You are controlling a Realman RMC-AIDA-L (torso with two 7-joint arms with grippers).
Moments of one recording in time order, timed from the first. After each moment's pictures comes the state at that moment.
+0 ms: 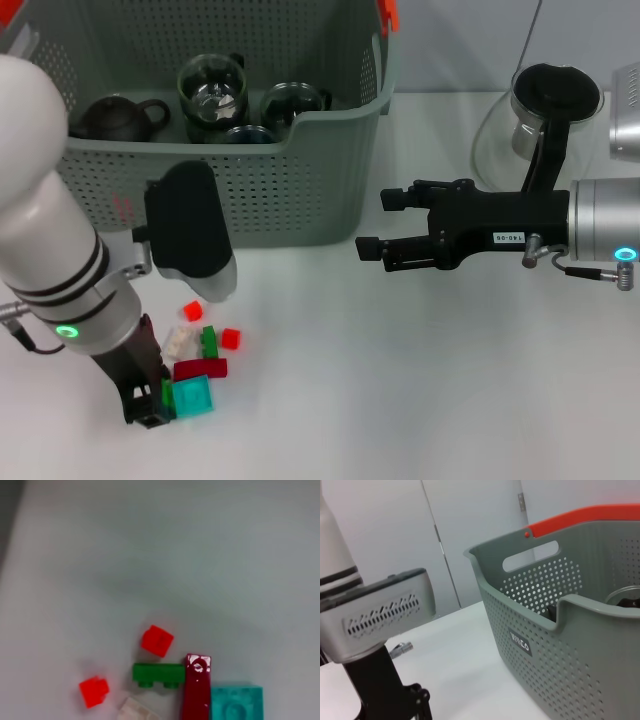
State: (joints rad) left arm -0.51 -2.17 1.52 1.35 2.84 1.68 -2.15; right arm 0.66 2.07 -1.01 -0.59 -1.82 -1.37 1.49
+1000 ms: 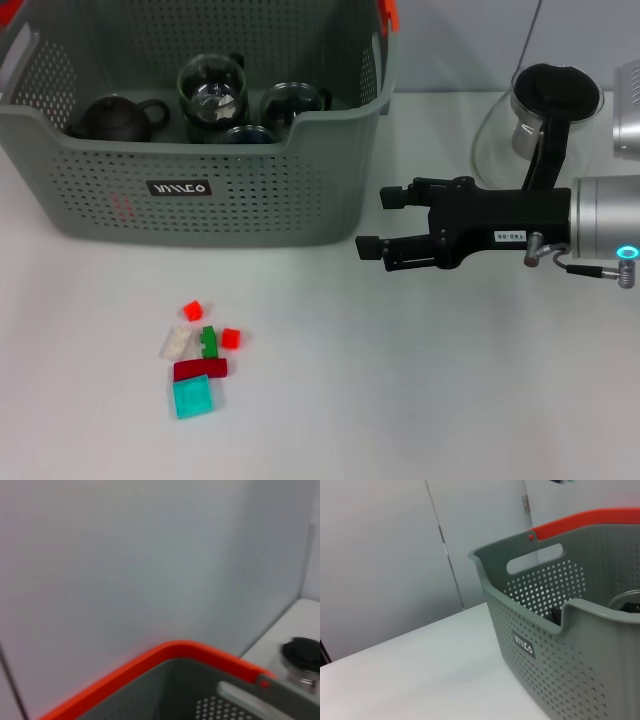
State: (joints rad) left arm -0.80 -1.98 0.73 1.32 2.34 1.50 -2.14; right arm 0.66 2.07 -1.01 -0.61 -1.82 -1.38 1.49
